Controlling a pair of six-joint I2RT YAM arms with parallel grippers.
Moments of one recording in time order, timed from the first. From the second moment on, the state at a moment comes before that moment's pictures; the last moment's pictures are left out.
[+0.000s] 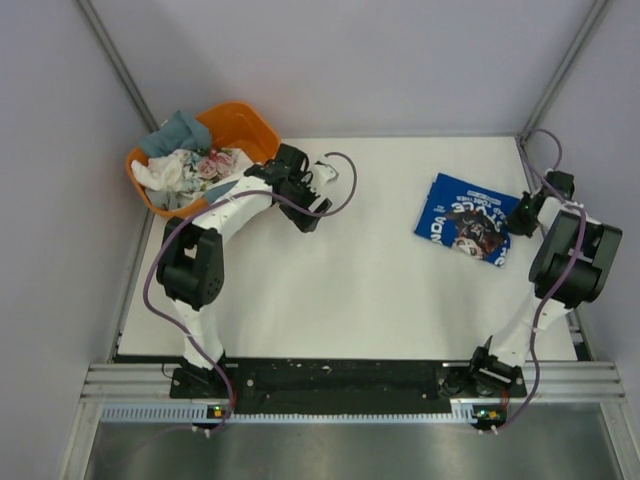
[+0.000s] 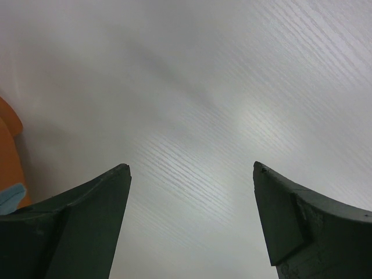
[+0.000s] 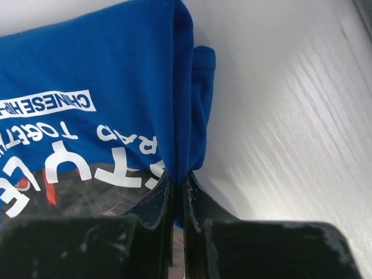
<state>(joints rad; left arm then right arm) -0.43 1.92 1.57 -0.68 0.21 0.42 -0.42 1.91 1.26 -0.37 -0.18 0.26</state>
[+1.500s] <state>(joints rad) -0.42 1.88 1.49 -0.67 0.27 0.45 0.31 1.65 1.04 -0.36 0.23 -0.38</state>
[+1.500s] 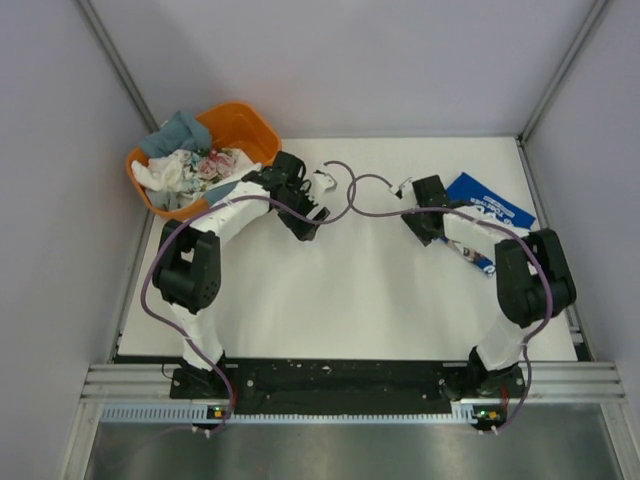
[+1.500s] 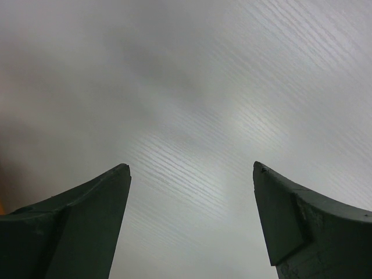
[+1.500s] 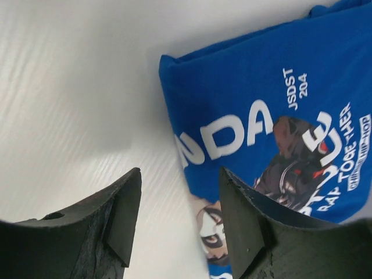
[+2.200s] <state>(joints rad) -0.42 1.88 1.48 -0.67 0.27 0.47 0.36 2.06 1.29 -0.13 0.54 -0.72</state>
